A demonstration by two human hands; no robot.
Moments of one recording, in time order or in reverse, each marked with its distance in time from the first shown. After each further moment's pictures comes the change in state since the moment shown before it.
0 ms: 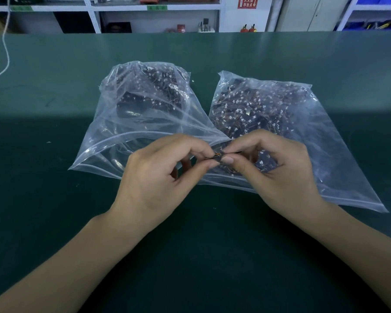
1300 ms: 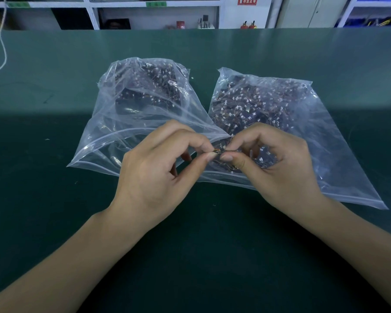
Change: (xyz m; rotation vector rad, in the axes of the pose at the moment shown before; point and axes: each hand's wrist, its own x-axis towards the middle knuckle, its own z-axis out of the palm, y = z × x) left_hand -0.002 0.000 -0.001 0.013 -0.003 0.010; right_hand 0.000 0.002 0.001 -0.044 0.011 0.036
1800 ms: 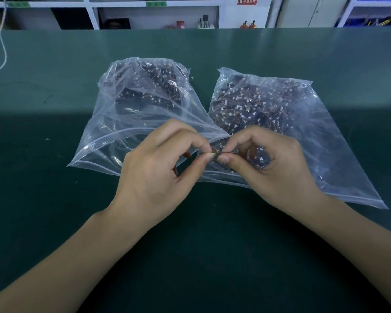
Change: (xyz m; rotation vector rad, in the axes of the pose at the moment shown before) left_hand 0.000 -0.001 -0.001 0.053 -0.056 -0.036; right_hand 0.001 0.007 -0.002 -0.045 -0.082 0.025
